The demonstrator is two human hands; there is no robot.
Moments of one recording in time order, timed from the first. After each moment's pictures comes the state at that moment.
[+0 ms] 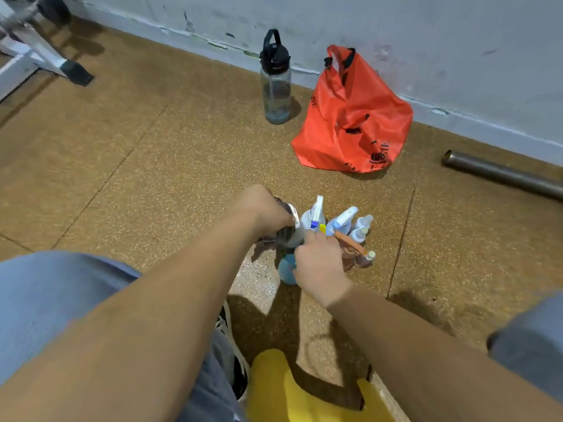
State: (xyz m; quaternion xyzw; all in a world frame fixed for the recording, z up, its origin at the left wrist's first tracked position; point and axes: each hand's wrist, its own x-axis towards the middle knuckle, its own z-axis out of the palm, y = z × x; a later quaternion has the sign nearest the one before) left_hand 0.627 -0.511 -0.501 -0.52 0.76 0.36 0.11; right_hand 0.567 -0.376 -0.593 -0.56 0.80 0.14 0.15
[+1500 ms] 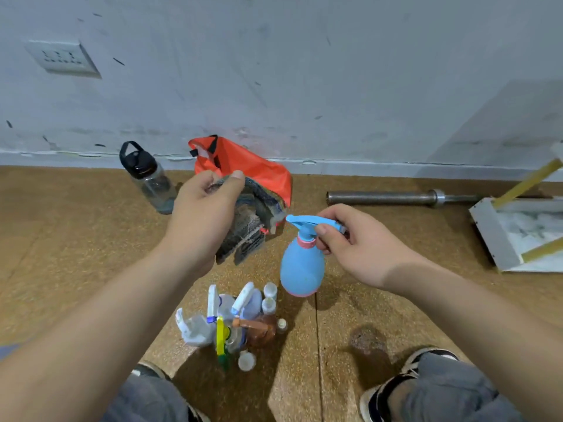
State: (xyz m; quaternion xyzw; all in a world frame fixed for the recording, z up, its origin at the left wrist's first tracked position) left_hand 0.431 -0.451 -0.377 -0.33 0.64 0.65 -0.22; right_hand 0.334 -0.244 -0.389 -0.29 0.84 -0.38 0.25
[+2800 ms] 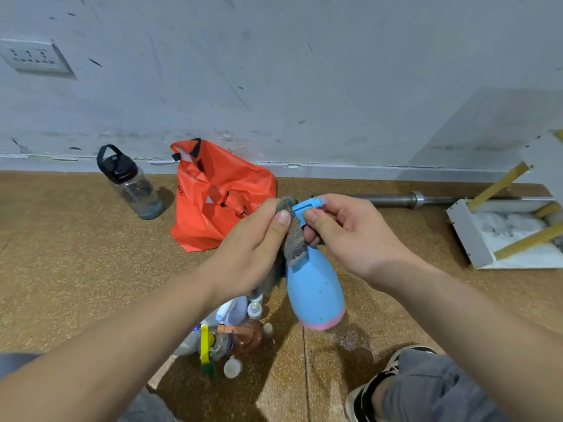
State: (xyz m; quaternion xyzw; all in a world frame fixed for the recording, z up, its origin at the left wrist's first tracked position) left_hand 0.426 -0.413 -0.411 -0.04 0.85 0.52 -0.10; right_hand 0.333 -0.247 -0.372 -0.25 0.76 -0.55 0.25
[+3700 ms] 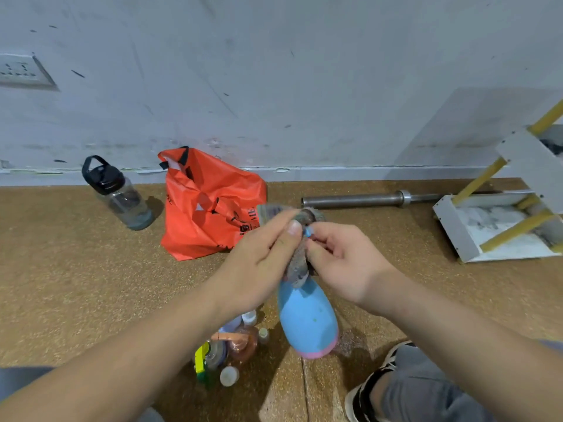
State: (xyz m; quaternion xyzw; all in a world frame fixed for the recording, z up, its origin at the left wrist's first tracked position) left_hand 0.432 -0.384 -0.406 0.01 0.82 0.57 -0.08; right_hand 0.356 -0.225 -0.377 -0.24 0.79 -0.49 0.28
